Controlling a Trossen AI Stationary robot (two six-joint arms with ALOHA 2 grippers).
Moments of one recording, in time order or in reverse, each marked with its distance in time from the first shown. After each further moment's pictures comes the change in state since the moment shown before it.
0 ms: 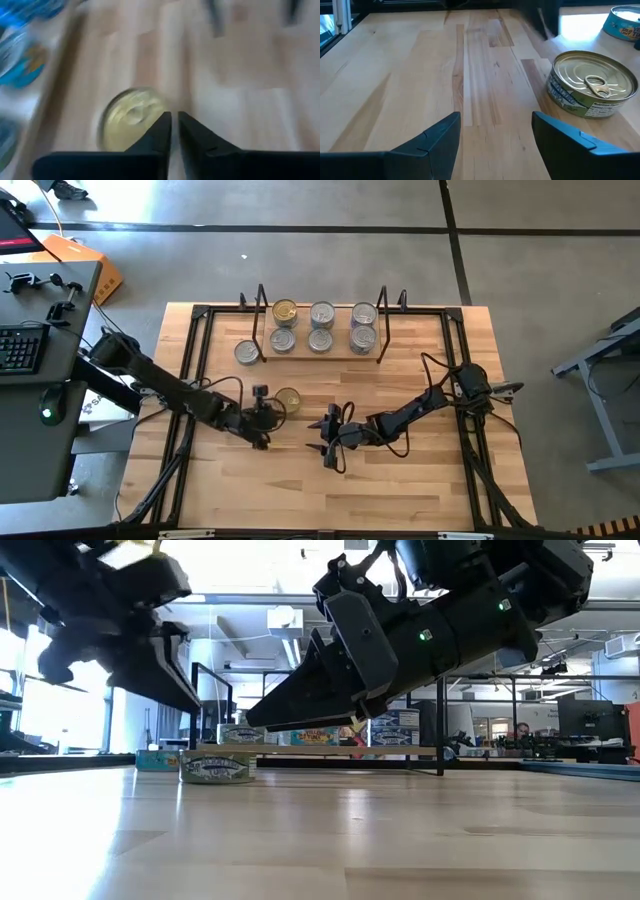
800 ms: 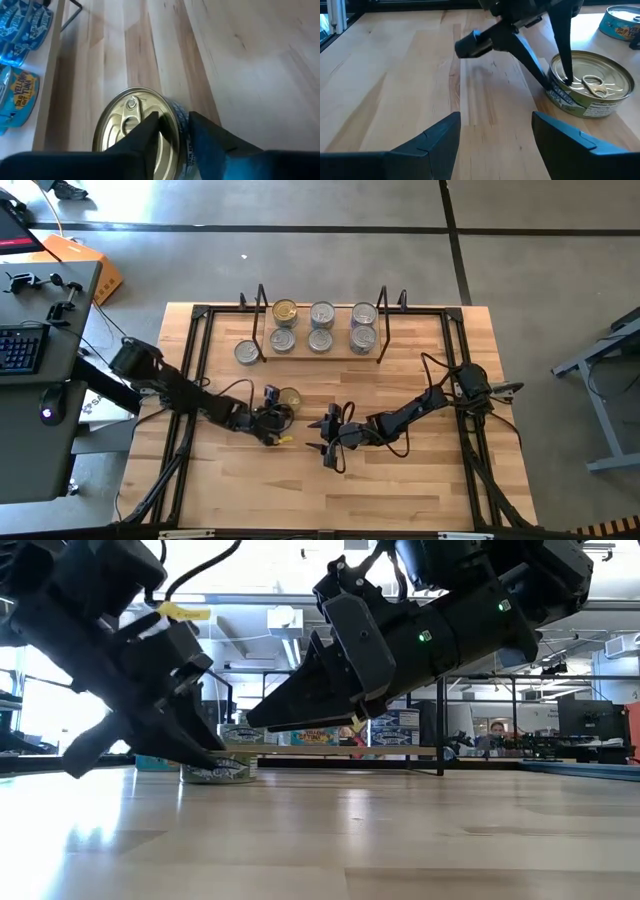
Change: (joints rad) left arm 0.071 0.232 -0.118 0.416 0.000 0.395; right arm 0.000 0.000 0.000 -0.004 0.014 0.002
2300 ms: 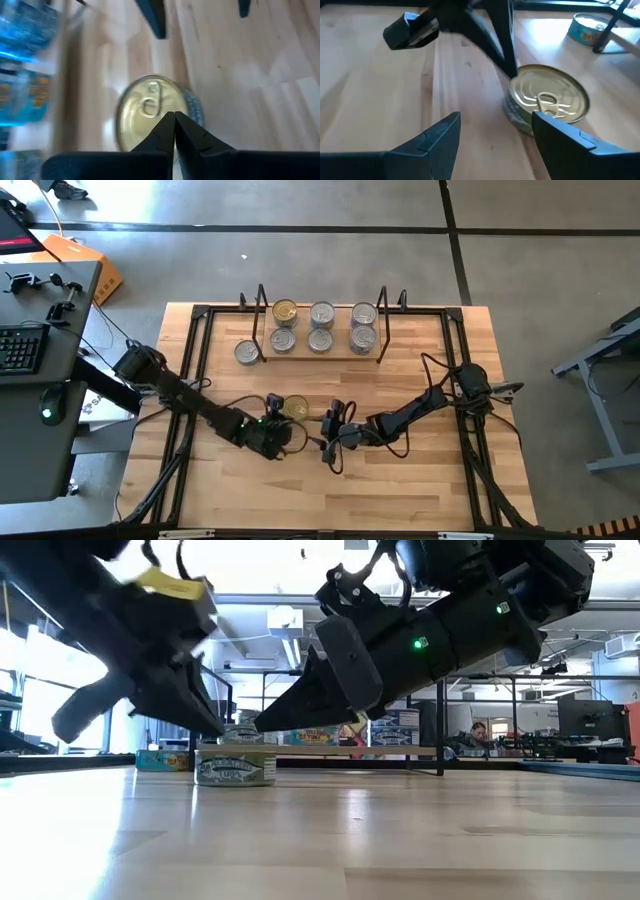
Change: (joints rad) left arm -0.117 0.056 0.283 -0.443 -0.133 -0.221; right arm 0.000 0.000 0.000 -0.019 0.116 -0.032
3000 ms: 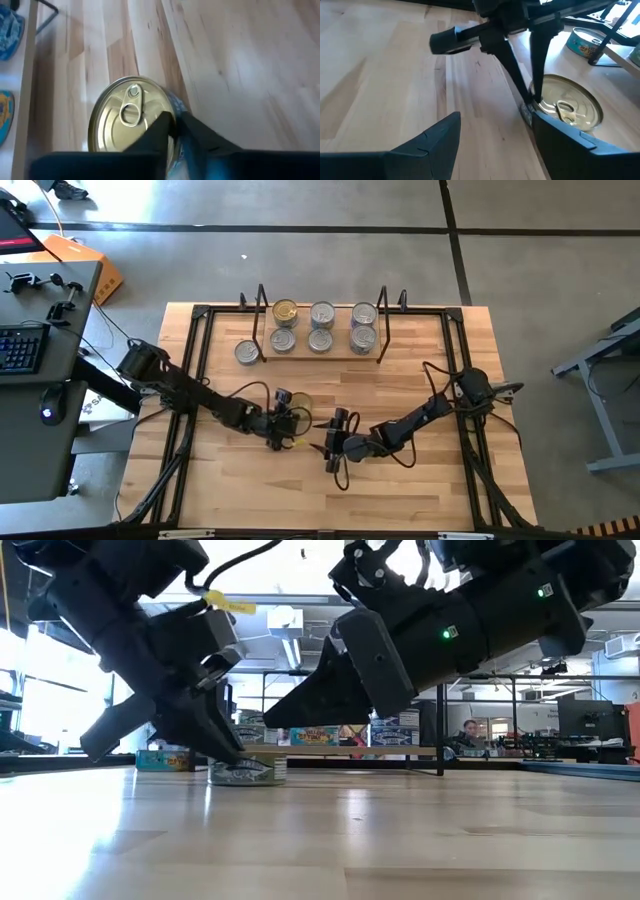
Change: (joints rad) left arm 0.136 0.041 -0.092 0.196 0.222 0.157; right arm 0.085 0.000 0.000 0.000 0.112 -0.068
